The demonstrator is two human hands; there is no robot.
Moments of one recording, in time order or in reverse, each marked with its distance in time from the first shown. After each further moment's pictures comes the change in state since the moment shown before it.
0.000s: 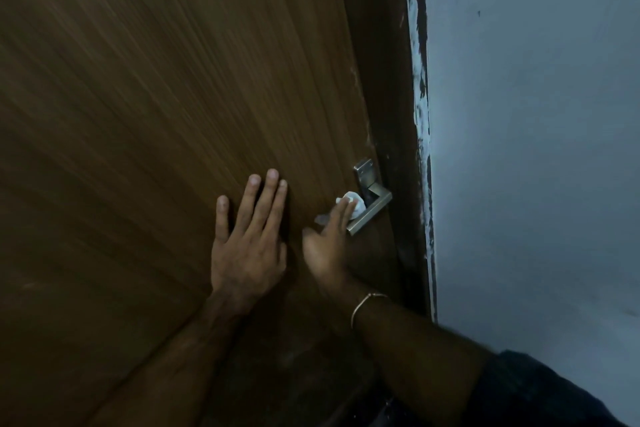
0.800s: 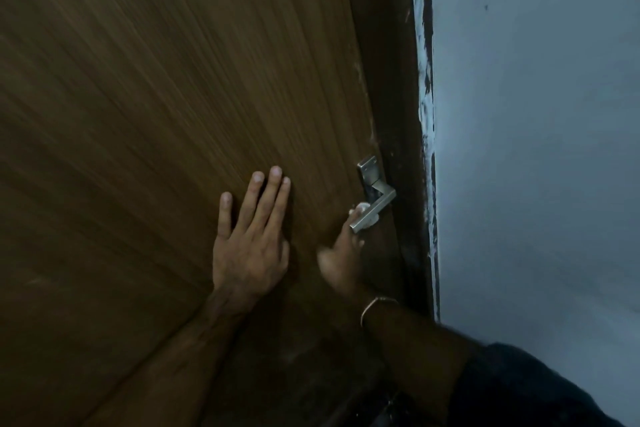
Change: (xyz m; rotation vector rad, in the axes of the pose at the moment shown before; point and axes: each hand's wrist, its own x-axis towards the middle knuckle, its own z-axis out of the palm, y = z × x) left_hand -0.001 -0.003 0.001 -0.002 0.005 0.016; right_hand 0.010 0.055 0.005 -0.221 0.066 0.059
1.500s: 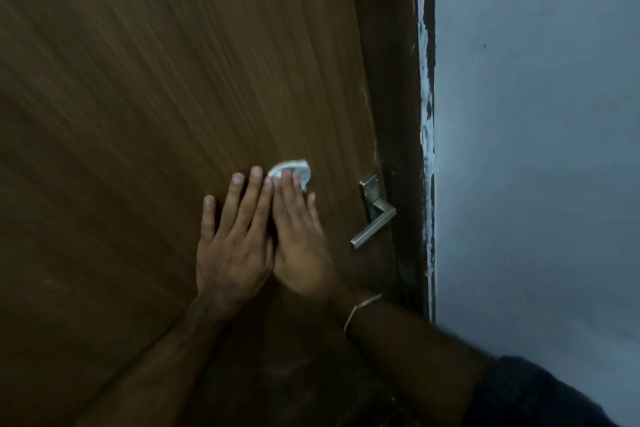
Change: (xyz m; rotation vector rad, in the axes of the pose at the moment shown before) left_hand -0.001 -0.020 -0.012 -0.069 0.195 -0.075; right_hand -0.029 -0.083 -0.011 -0.284 -0.023 -0.924
